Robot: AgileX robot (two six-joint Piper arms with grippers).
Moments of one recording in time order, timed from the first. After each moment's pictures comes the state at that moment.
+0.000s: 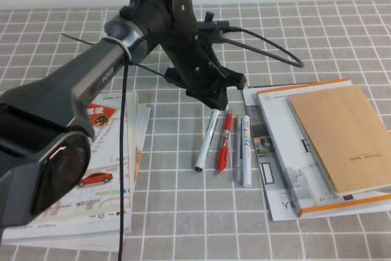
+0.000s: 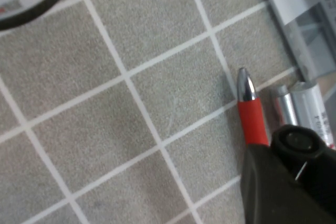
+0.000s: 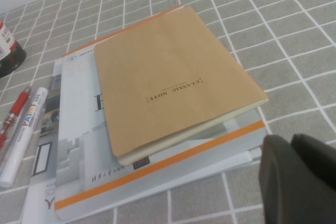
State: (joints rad) right arm -0.04 -0.01 0.03 0.25 0.38 0.11; left arm -0.54 2.35 -2.20 -0.29 1.23 0.08
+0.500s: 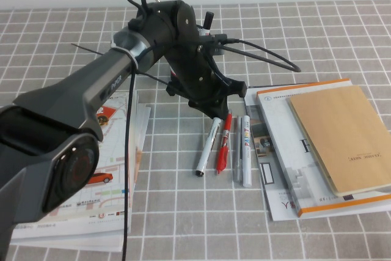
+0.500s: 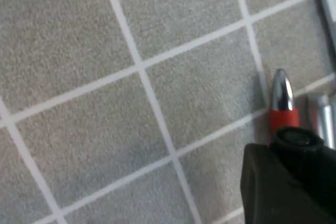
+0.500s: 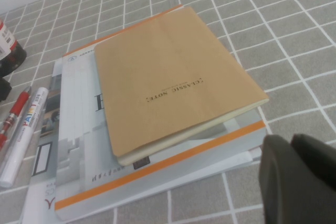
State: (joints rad) right arm -0.04 -0.01 0.03 0.25 0.38 0.11; left arm -0.54 2.40 -2.20 -0.30 1.21 0.00
